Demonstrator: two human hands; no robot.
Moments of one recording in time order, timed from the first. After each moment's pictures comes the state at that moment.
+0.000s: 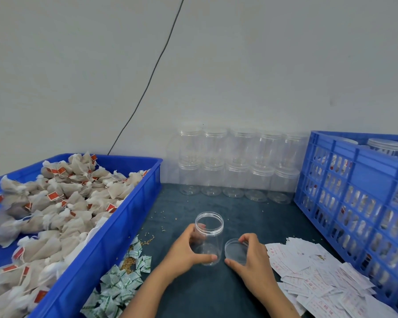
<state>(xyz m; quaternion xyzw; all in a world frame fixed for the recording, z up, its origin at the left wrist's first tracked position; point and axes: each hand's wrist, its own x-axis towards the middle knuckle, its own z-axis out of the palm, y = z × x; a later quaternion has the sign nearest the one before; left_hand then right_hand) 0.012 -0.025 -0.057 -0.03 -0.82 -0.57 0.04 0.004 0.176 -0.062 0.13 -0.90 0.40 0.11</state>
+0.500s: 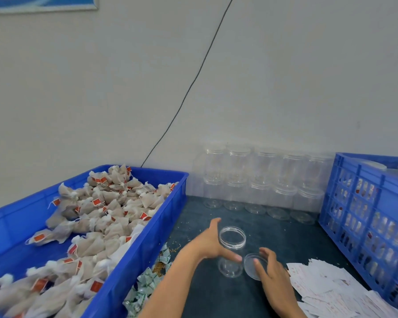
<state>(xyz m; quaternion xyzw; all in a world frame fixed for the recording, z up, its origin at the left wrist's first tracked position) 0.024 -0.023 0.030 0.01 -0.89 -0.46 -0.07 0.004 0.174 -0.056 0.11 -0.90 0.40 0.09</state>
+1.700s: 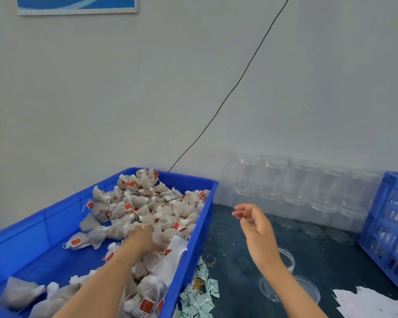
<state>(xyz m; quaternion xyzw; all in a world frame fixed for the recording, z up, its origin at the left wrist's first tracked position) 0.051 -0.268 0.015 0.25 -0.95 -0.19 -0.02 0.029 0.017 0.075 0.25 -0.73 0.62 0.12</state>
